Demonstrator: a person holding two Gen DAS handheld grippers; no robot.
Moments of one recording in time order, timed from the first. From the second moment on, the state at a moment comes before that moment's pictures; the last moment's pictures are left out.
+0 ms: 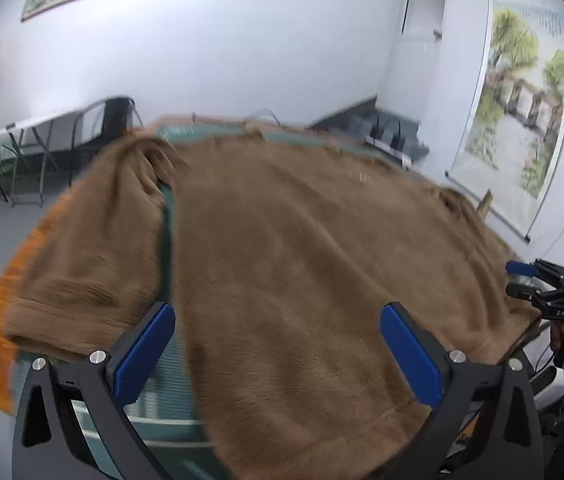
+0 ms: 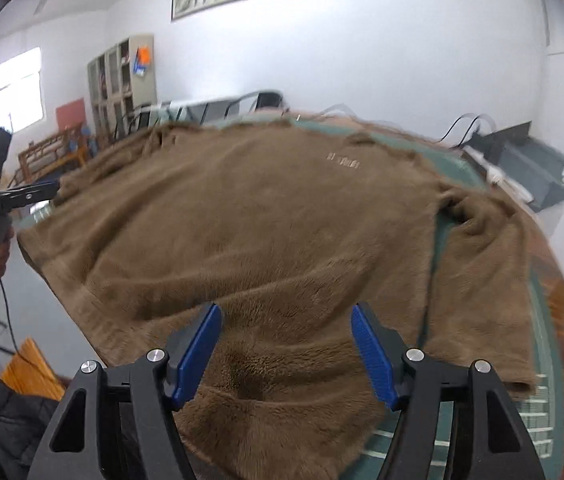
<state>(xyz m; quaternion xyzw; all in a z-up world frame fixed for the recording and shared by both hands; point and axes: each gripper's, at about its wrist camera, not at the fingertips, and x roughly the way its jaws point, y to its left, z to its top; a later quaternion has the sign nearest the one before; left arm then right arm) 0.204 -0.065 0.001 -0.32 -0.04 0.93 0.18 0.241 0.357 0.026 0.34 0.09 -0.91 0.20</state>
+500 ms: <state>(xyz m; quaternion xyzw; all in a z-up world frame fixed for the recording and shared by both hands) 0.206 -0.076 -0.031 -0.36 0.01 0.93 0.09 0.255 0.366 -0.007 0.35 0.09 -0.91 0.19</state>
